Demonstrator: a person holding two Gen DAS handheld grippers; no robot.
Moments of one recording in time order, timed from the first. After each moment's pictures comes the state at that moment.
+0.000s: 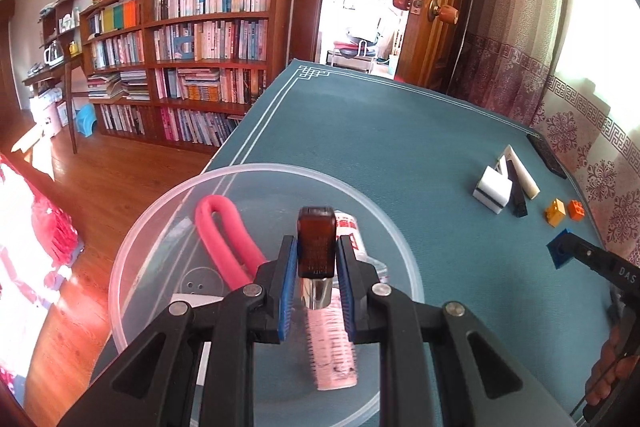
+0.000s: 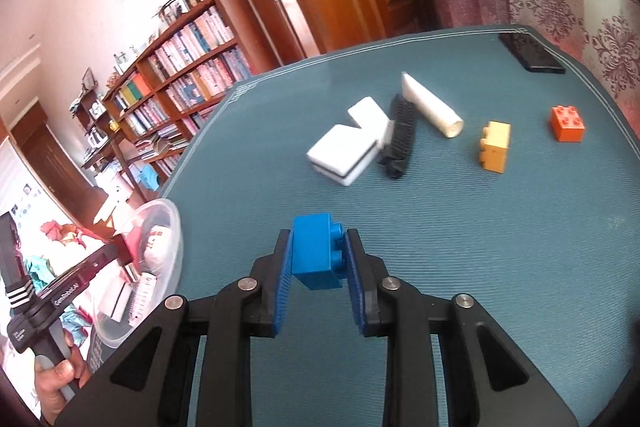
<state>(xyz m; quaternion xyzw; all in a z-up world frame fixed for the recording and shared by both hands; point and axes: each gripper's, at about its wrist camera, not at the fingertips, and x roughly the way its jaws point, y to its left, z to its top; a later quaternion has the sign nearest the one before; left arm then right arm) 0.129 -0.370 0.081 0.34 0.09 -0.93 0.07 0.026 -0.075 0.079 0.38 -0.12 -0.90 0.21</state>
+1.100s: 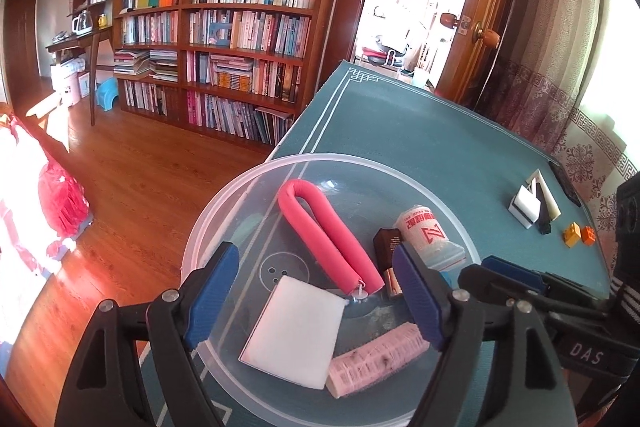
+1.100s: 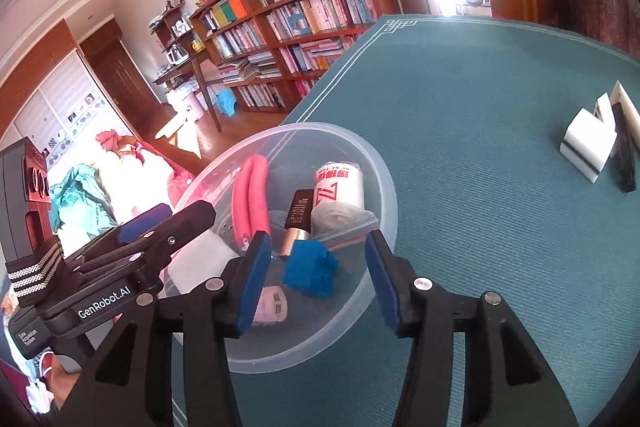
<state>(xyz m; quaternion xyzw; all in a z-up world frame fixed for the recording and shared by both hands) 0.155 -0.431 0.068 0.33 0.14 -0.93 0.10 0.050 -0.254 0.066 0.40 -0.03 -0.84 0.36</state>
